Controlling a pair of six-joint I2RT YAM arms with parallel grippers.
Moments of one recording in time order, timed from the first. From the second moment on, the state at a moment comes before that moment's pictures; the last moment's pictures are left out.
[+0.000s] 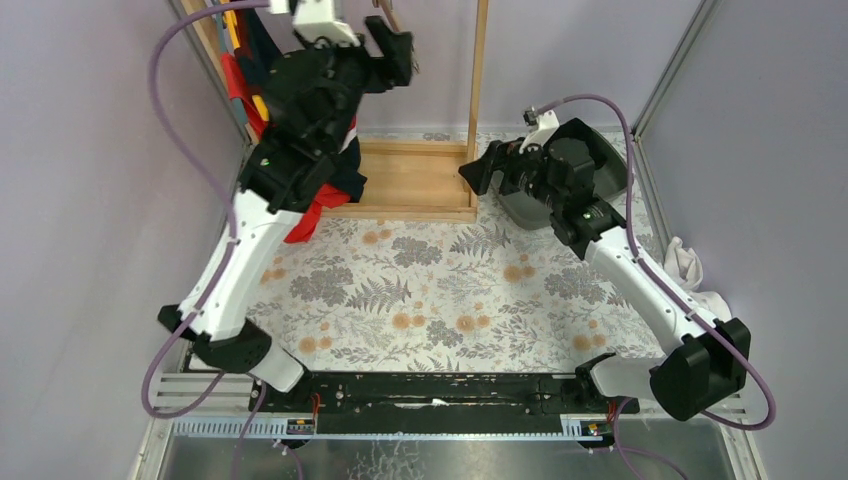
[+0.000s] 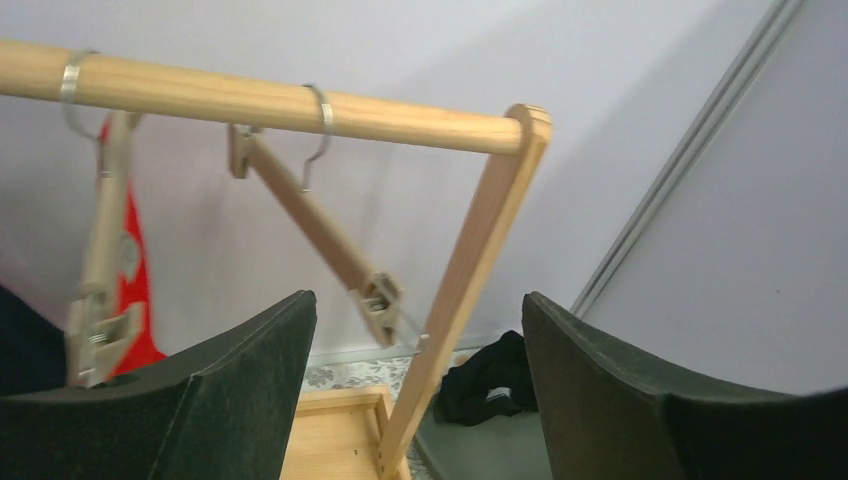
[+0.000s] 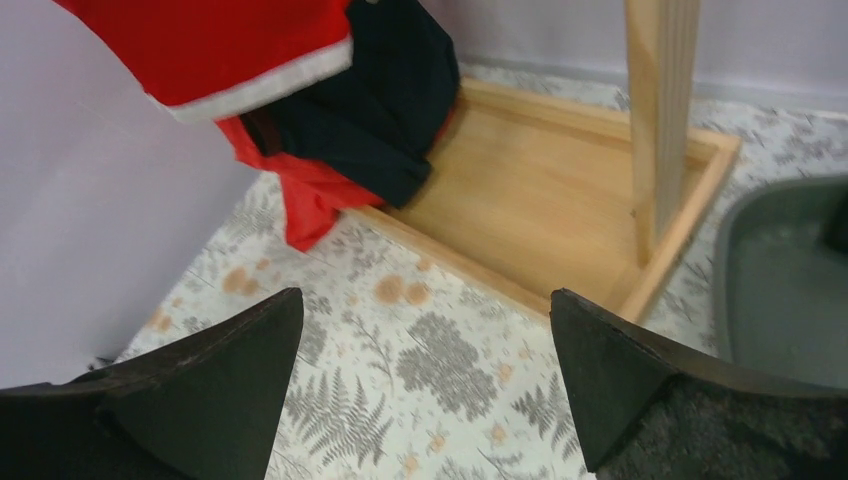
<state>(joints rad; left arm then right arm) -0.55 1.50 2.05 -0.32 -0.32 -0.23 0.44 1.28 1.15 0.00 -0.27 0.38</state>
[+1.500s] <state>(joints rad) -0.59 1.97 2.43 -0.40 -0.55 -0.23 0.44 1.12 0.95 -0.24 0.02 0.29</state>
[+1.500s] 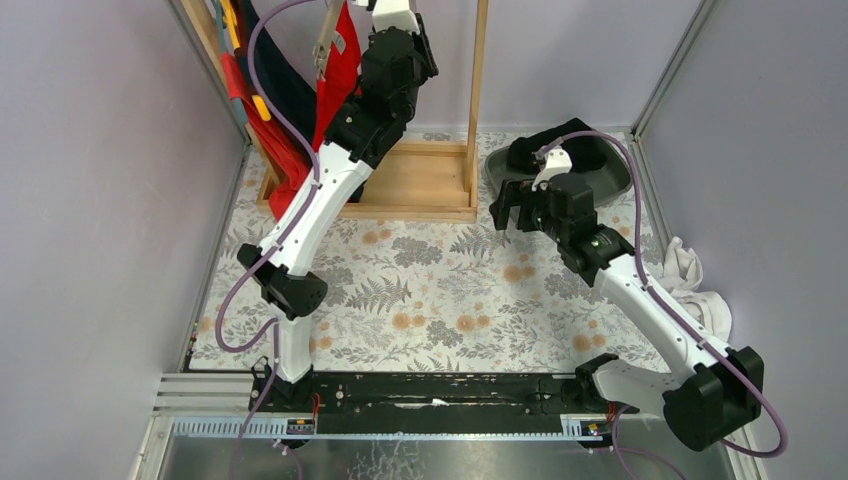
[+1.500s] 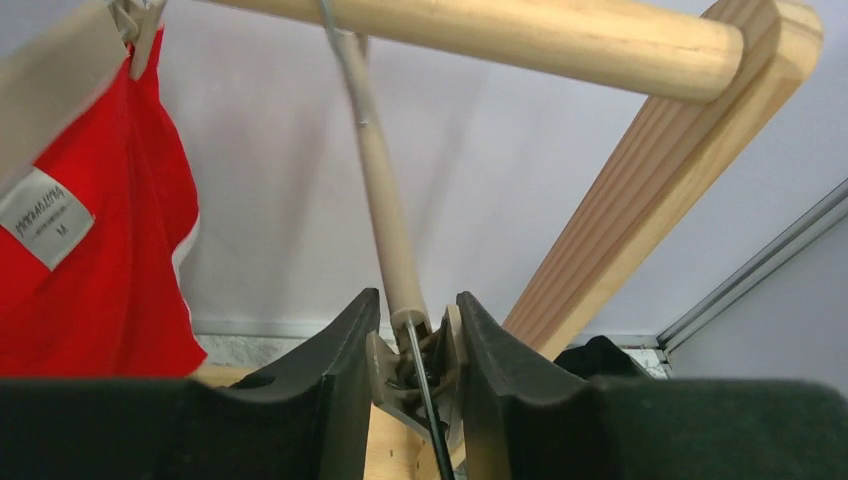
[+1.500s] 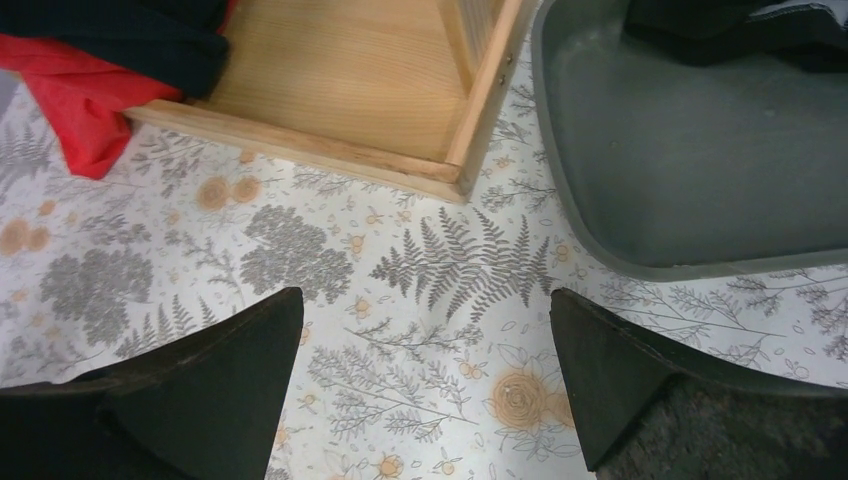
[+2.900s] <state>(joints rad) -0.60 1.69 2.09 -0.15 -0.43 -0.07 0.21 2.36 2.05 -0.46 0.17 0.04</state>
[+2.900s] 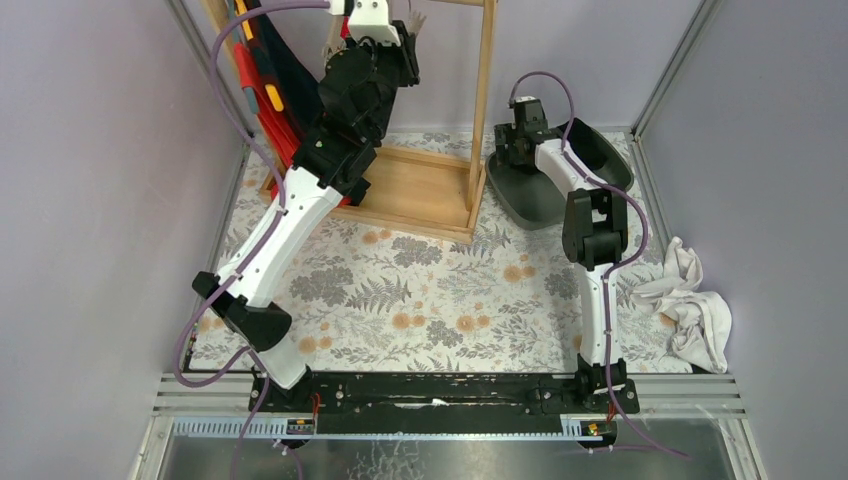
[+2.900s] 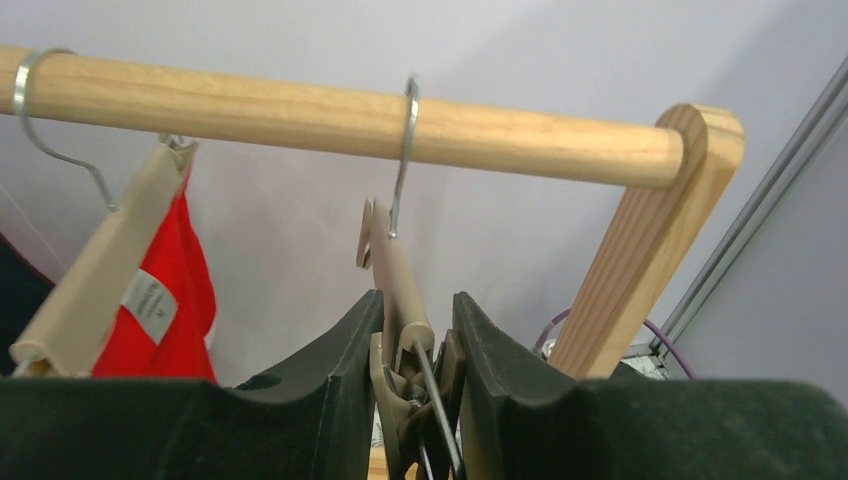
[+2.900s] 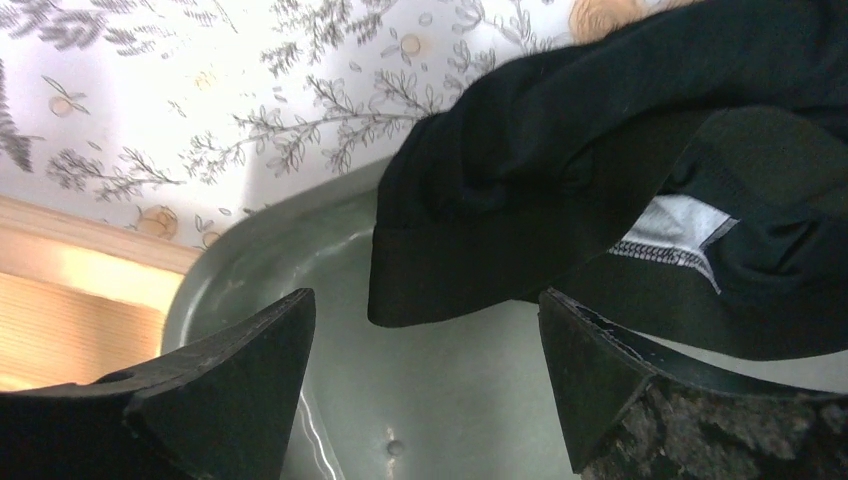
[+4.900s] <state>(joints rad) -0.61 1.23 1.43 0.54 -0.29 -0.02 0.19 2.29 1.94 -0.40 0.31 0.07</state>
